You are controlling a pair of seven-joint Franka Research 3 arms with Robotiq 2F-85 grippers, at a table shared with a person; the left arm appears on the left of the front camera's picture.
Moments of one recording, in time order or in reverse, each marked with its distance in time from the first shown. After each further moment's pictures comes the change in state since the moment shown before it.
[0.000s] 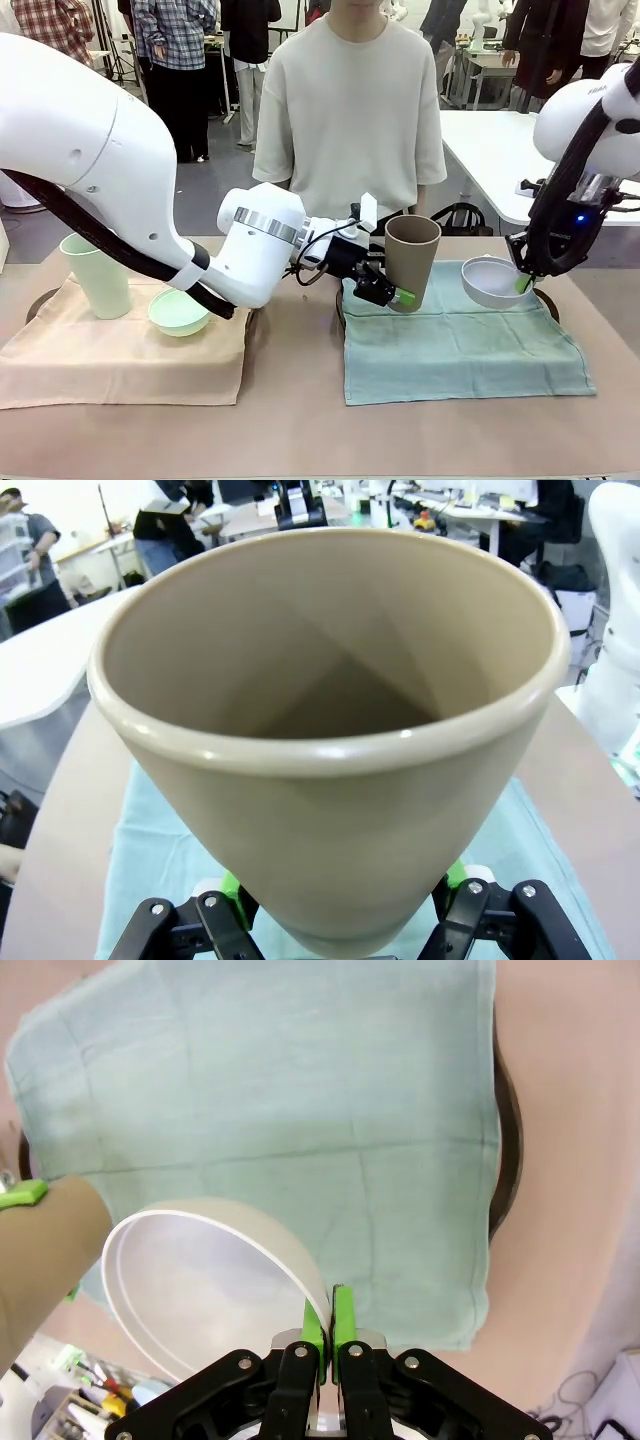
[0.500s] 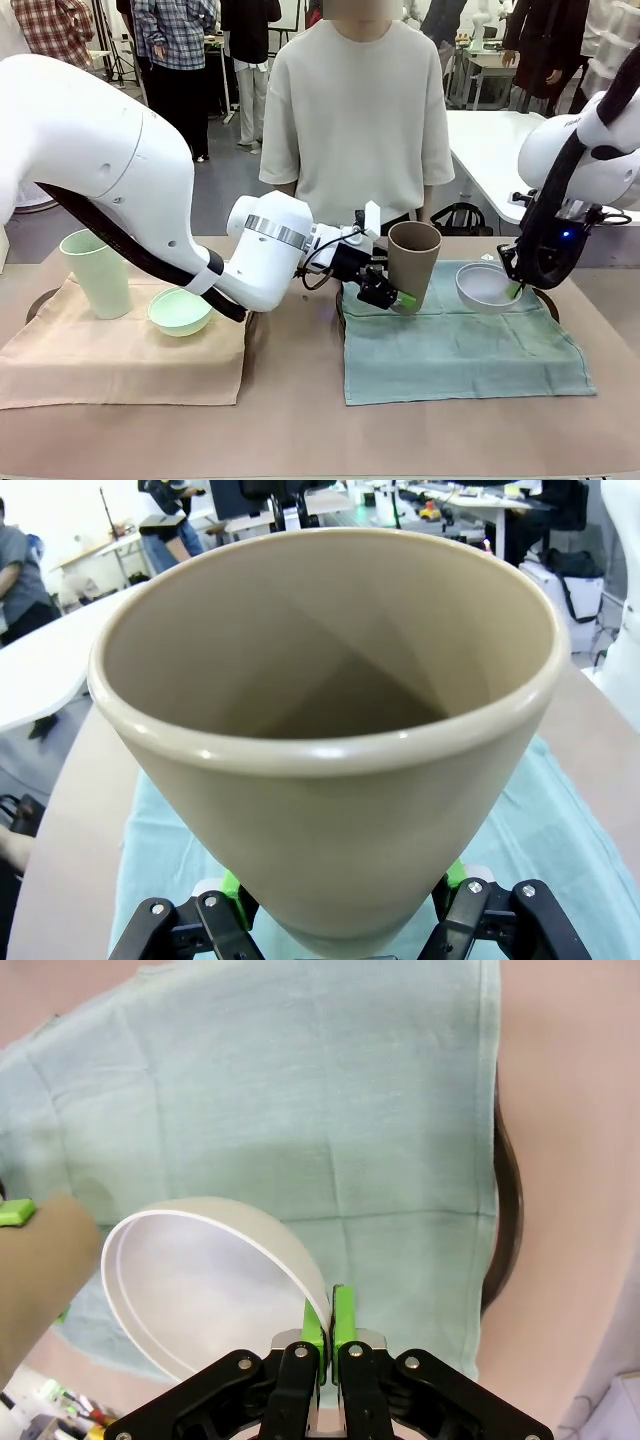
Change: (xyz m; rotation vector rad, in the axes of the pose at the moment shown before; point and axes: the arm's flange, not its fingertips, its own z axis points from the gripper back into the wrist) left arm -0.019 0.016 -0.013 0.018 0.011 -0.041; right arm 0.018 -0.006 -0.032 -0.016 -0.057 0.013
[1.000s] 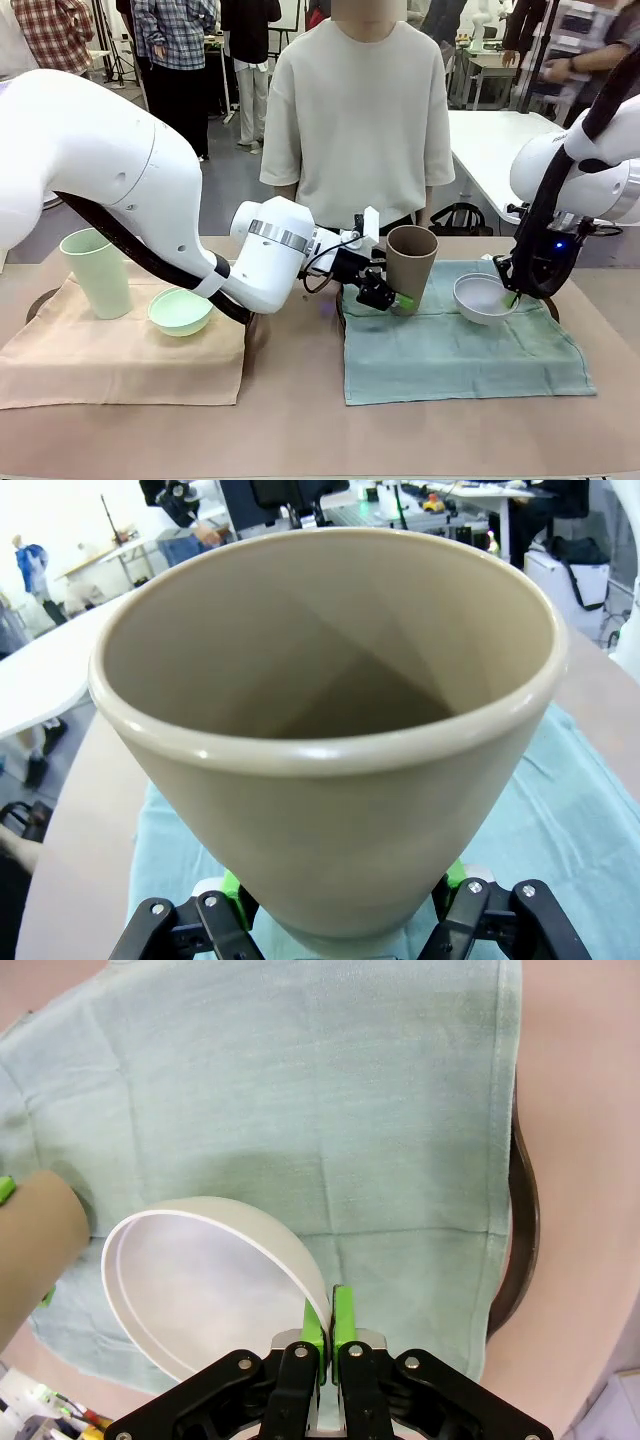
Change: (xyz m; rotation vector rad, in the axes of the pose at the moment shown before) left arm -0.018 0.013 -0.006 0.016 0.000 -0.036; right arm 0.004 -0.002 -0.021 -0.008 0.024 0.005
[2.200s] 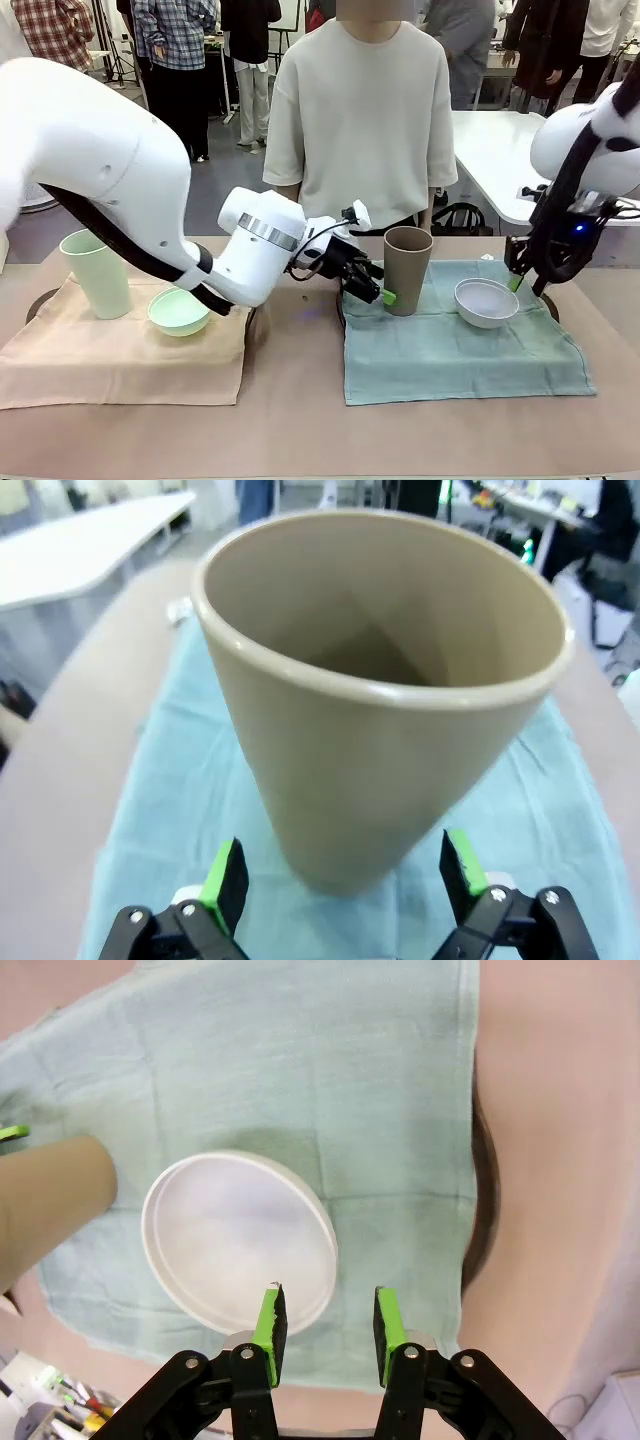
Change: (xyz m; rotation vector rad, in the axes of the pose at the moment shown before) left arm 0.002 0.002 0.030 0.031 0.140 0.302; right arm -0.013 -0.008 0.044 0.013 -0.018 0.009
